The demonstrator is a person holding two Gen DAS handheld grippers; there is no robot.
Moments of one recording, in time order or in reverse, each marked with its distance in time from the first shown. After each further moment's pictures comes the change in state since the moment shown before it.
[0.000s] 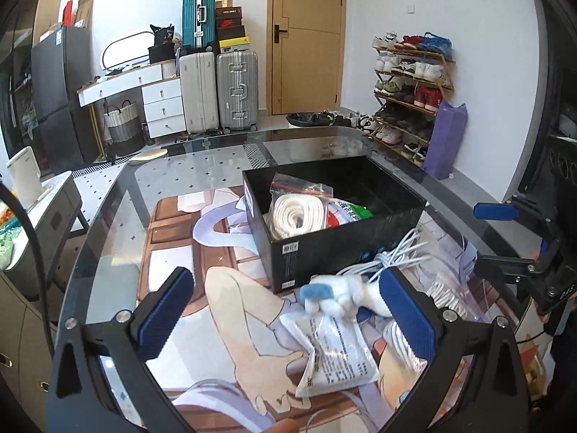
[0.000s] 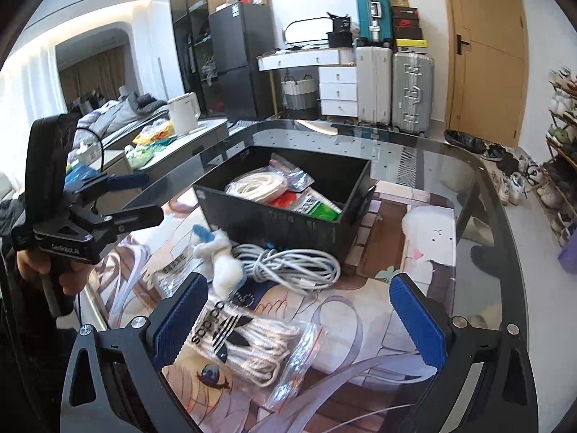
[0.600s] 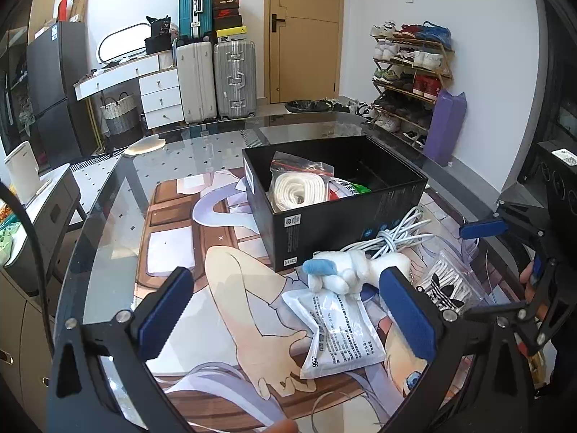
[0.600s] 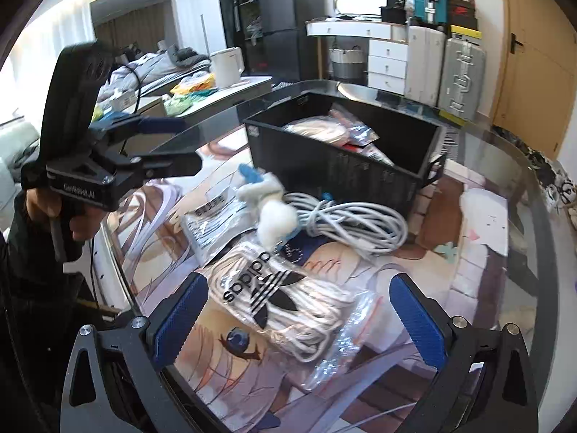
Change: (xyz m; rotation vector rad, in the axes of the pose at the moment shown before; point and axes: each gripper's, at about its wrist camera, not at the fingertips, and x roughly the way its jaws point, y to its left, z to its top) left arm 0.004 0.002 -0.011 0.008 0.047 -0.010; right arm 0.034 0.032 -0.022 -0.126 0.137 0.116
